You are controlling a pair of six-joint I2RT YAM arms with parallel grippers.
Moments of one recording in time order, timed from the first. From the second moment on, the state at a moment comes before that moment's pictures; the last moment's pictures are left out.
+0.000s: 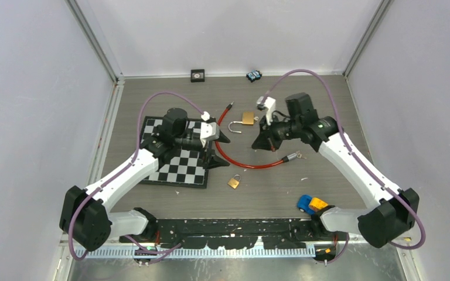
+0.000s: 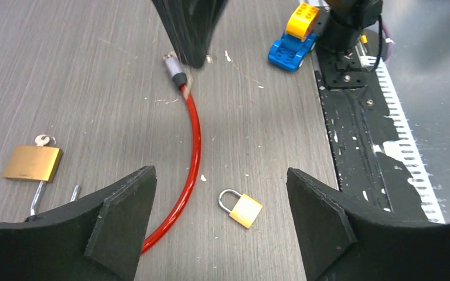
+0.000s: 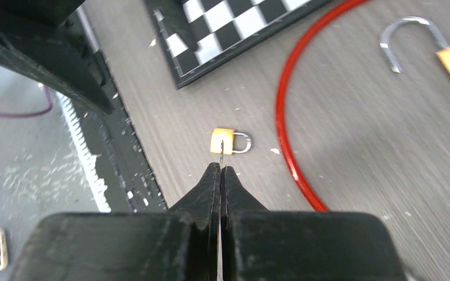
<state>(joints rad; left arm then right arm) -0.55 1.22 0.89 -0.10 1.00 0.40 0.49 1.27 1.19 -0.70 -0.69 -0.18</state>
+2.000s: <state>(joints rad) -0.89 1.73 1.04 -0.40 0.19 0.65 0.12 1.06 1.03 -0.56 -0.74 -0.08</state>
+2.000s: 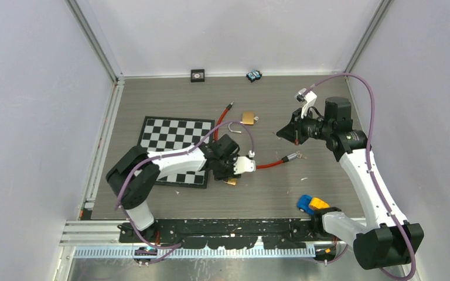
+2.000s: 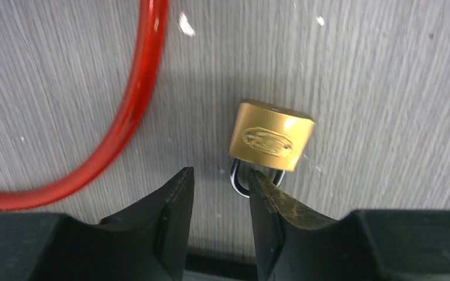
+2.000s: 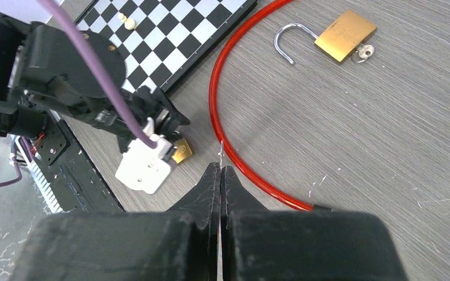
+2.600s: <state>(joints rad) -0.89 1.52 0.97 -0.44 0.25 0.62 0.10 1.09 1.01 -0.56 -0.72 -0.11</state>
